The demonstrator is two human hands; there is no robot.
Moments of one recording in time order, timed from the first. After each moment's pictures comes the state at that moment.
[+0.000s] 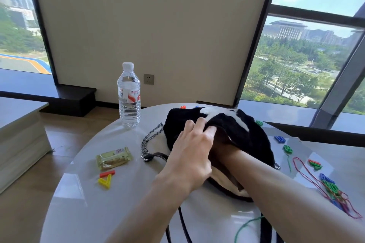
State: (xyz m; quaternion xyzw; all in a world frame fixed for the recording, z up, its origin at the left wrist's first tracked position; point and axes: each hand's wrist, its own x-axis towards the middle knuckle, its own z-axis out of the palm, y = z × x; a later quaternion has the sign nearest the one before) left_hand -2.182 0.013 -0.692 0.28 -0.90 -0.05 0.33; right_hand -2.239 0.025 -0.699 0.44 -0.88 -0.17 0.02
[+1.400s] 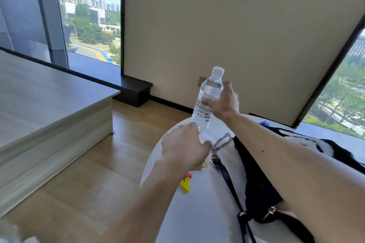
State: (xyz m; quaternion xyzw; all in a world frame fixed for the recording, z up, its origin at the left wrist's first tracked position) left_hand -2.033 -0.095 -0.707 0.58 -0.76 -0.16 0.25; right_hand -2.185 -0.202 -0.679 0.55 -0.72 0.41 -0.05
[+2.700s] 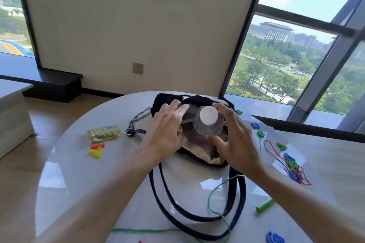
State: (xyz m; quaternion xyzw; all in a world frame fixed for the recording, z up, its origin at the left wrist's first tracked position) left_hand -2.162 0.012 -0.707 0.30 -0.89 -0.09 0.34; right_hand -2.340 0.120 -0.705 0.69 -0.59 0.38 0.18
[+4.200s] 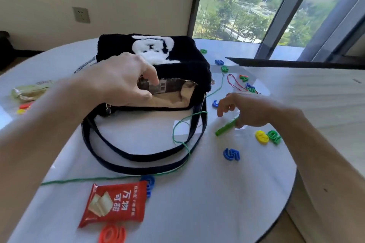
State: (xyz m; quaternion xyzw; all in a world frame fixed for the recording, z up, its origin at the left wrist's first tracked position) left_hand -2.167 0.044 -0.677 0.24 -0.96 -0.11 0.08; right_hand -2.425 0.228 -0.715 0.57 -0.81 -0.06 -0.14
